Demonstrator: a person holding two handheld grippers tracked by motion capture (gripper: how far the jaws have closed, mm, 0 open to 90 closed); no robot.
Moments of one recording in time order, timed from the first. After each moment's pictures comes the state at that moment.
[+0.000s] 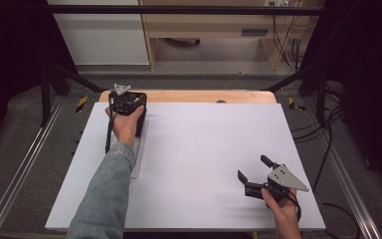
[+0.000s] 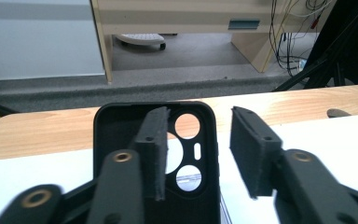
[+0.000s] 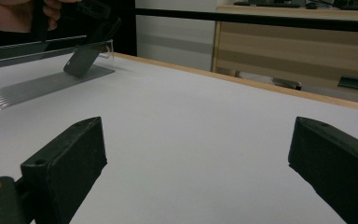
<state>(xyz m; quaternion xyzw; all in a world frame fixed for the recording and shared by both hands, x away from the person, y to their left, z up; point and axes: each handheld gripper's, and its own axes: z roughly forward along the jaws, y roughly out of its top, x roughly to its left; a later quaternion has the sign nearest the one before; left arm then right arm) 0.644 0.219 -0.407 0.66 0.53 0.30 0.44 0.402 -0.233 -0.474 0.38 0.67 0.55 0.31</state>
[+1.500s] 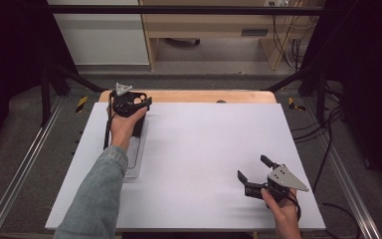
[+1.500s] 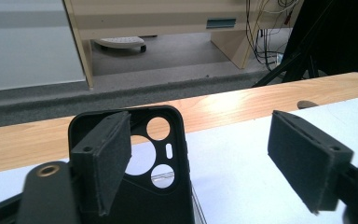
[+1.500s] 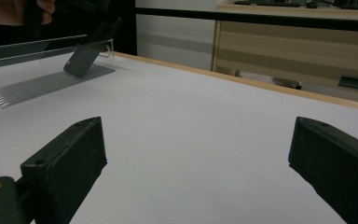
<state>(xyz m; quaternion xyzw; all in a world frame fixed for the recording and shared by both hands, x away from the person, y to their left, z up) 0.635 0.215 -0.397 0.68 0.49 0.29 0.45 0.402 -0.233 -0.474 0.38 0.67 0.55 0.31</state>
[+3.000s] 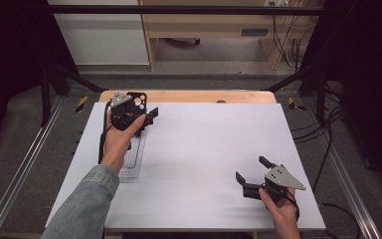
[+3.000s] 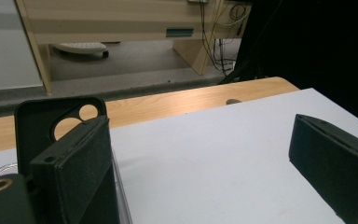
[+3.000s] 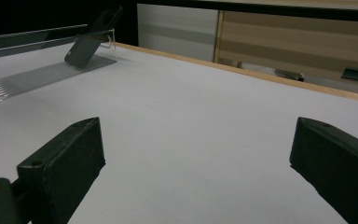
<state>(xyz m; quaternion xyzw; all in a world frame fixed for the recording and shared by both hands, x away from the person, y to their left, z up) 0.562 0.199 -0.363 0.69 0.46 0.24 0.51 0.402 -0.228 -0.474 0.38 0.68 0.54 0.31</state>
